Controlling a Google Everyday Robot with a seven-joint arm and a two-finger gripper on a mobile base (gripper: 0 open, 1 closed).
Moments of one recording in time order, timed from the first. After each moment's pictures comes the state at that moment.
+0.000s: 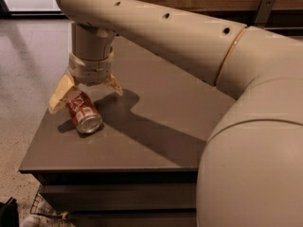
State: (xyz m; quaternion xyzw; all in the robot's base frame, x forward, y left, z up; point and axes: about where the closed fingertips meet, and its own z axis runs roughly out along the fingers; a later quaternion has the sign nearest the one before) arm 0.532 0.161 0.836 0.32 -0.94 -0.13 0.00
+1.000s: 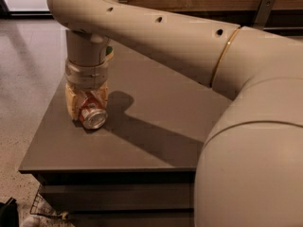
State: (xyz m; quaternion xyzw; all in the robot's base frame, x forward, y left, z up) arm 0.522 0.165 0.826 0.31 -0.94 -0.11 0.01
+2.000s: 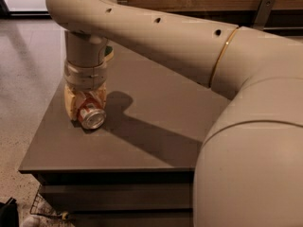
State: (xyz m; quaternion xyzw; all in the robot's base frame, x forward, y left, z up) arm 0.523 0.167 0.824 0.32 -0.94 -0.11 0.01
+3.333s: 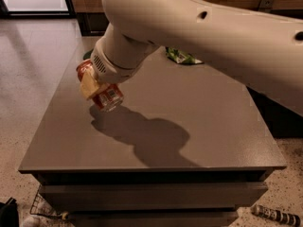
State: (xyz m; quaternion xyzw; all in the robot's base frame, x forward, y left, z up) arm 0.520 0.116 0.901 0.35 -0.89 -0.17 -0.24
